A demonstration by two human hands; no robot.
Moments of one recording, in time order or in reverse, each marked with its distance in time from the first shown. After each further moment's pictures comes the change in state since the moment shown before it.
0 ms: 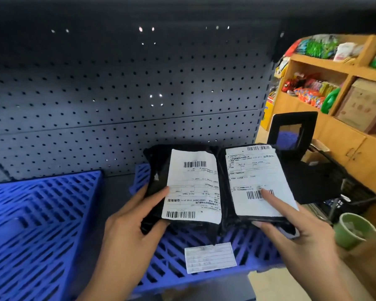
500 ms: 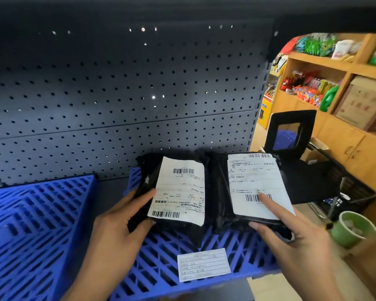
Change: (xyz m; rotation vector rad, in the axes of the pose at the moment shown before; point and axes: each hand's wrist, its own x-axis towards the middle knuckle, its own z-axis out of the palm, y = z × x) left_hand 0.016 -0.009 -0.005 0.113 -0.064 -0.040; right_hand 0.002 0.022 0.002 -0.038 0.036 0.021
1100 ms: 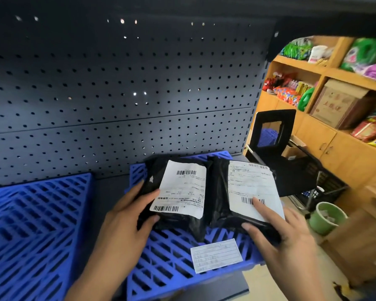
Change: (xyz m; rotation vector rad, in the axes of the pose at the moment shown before) left_hand 0.011 -0.035 -0.003 0.155 -0.151 0.057; right_hand -0.029 -0.013 0.026 -0.400 0.033 0.082
